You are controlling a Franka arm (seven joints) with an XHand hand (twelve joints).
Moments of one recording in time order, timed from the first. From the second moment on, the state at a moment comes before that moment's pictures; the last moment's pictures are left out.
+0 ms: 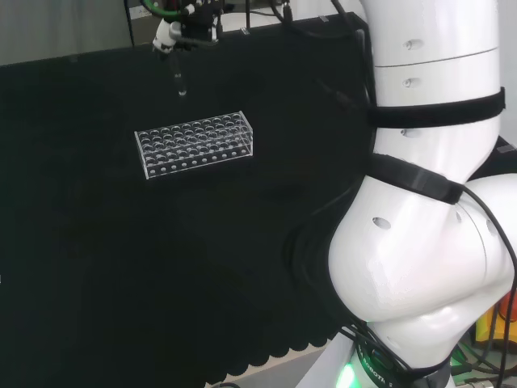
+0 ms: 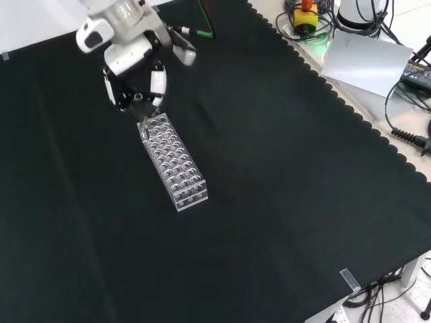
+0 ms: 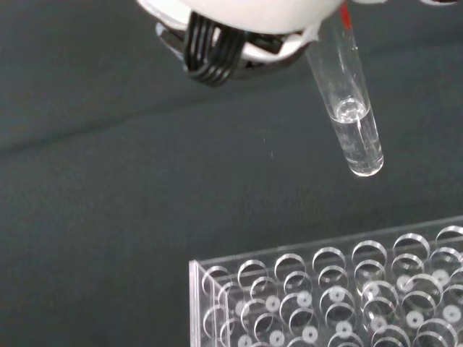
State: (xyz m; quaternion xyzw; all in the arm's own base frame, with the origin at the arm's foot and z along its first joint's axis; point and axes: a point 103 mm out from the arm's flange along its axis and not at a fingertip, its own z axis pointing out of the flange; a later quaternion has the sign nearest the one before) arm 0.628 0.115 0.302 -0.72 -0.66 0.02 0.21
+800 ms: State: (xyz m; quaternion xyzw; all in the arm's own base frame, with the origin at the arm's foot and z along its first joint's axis) arm 0.608 0.116 0.352 -0.72 -0.66 -0.03 0.22
